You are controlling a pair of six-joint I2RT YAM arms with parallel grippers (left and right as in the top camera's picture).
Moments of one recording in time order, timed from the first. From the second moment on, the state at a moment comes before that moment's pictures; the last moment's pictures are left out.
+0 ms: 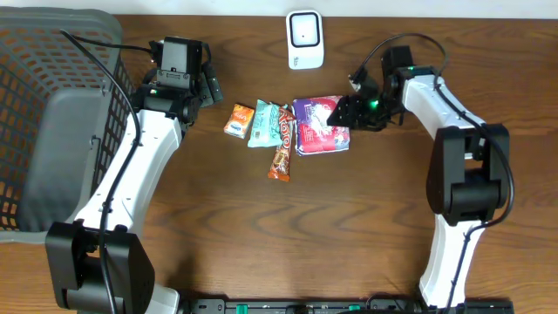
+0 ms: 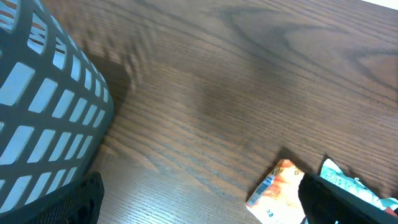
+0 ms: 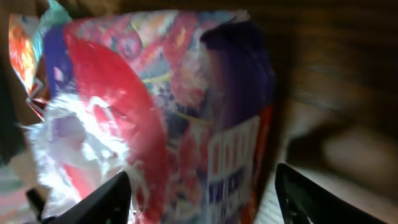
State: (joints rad) left arm -0.17 1.66 1.36 -0.63 -0.30 -0.41; right arm 0.10 2.22 1.62 -0.83 -0.64 0.04
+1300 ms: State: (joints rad) left arm -0.17 1.66 1.36 -0.63 -0.30 -0.41; right arm 0.20 1.97 1.82 -1.18 0.18 0.21
